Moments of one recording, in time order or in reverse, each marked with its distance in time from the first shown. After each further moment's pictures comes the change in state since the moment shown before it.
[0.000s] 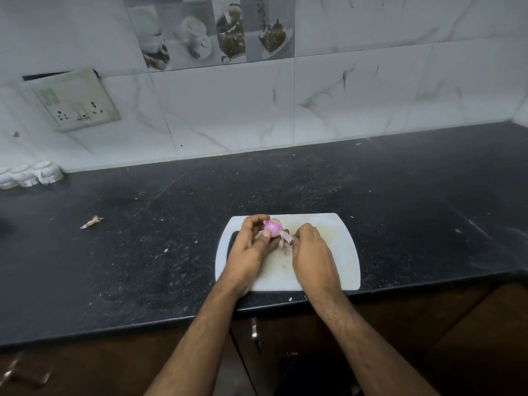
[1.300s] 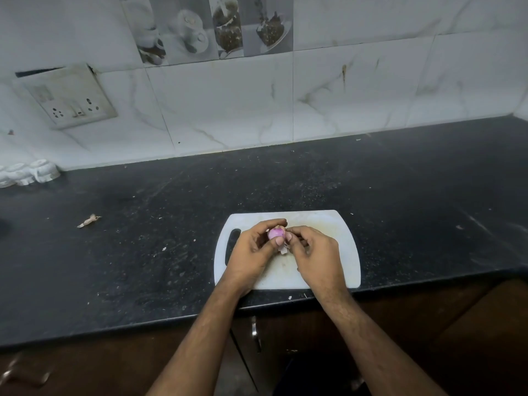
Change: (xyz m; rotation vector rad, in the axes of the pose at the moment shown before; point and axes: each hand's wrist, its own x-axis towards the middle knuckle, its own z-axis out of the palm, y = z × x) left_hand -0.003 0.000 0.000 0.212 -0.086 0.018; right_hand -0.004 0.013 -0.004 0.449 0.056 -0.070
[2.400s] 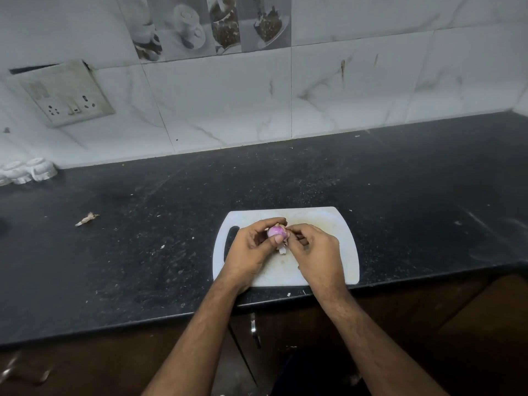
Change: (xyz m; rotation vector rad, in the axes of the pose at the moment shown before) left_hand 0.001 -0.001 -0.001 -0.049 -0.010 -0.021; right_hand -0.002 0.000 0.000 -0.024 0.029 0.001
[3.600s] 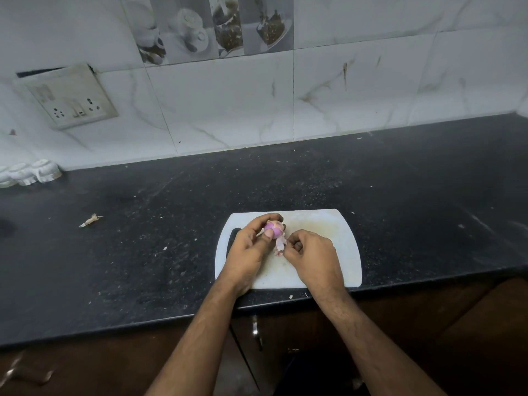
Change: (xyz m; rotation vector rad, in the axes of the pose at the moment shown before) left_hand 0.001 -0.002 -0.005 -0.055 0.050 -0.008; right_hand 0.003 -0.005 0.003 -0.262 -0.144 0.121
